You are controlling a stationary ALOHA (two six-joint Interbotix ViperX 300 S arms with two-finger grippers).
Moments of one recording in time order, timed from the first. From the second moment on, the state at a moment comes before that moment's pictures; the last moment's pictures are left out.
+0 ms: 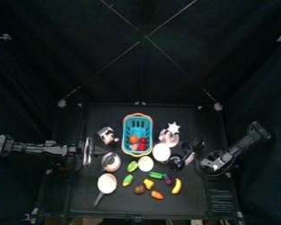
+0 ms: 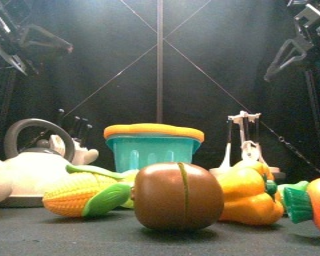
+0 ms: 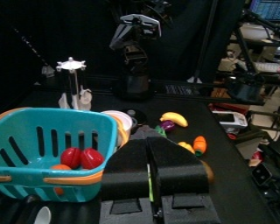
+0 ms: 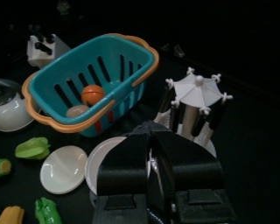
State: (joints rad) left arm 0.00 -0.95 1.26 -0.06 -0.30 0.00; right arm 0.67 -0.74 1.00 -1.26 1.36 1.87
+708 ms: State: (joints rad) left arm 0.02 -0.95 1.27 -0.08 -0.30 0.00; right arm 0.74 -0.68 1.00 -1.20 1.54 2.00
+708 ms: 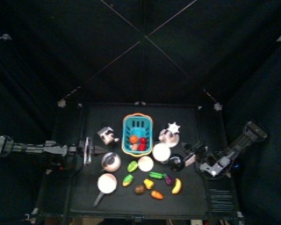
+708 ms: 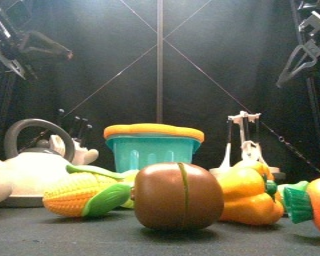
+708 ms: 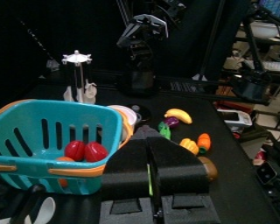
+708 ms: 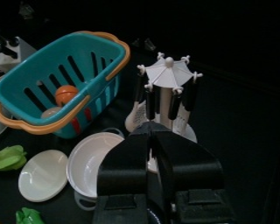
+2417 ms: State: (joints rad) left arm 0.05 -0.95 1.30 -0.08 -0.30 0.00; right arm 0.13 -0.68 1.15 -1.27 0.94 1.70
